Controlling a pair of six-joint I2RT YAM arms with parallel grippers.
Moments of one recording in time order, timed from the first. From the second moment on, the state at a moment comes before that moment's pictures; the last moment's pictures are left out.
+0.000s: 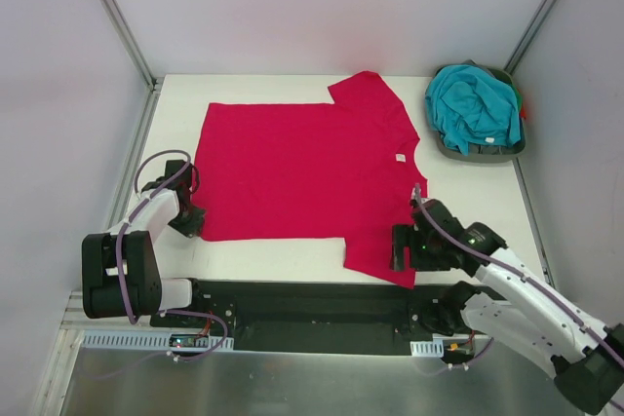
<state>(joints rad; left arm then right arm) 0.08 1.31 0.65 -0.72 -0.21 -0.99 0.62 0.74 0.61 -1.01 0.01 0.56</state>
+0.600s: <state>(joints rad) 0.08 1.31 0.65 -0.72 -0.21 -0.95 0.75 1.00 0.53 -0.93 0.10 0.75</state>
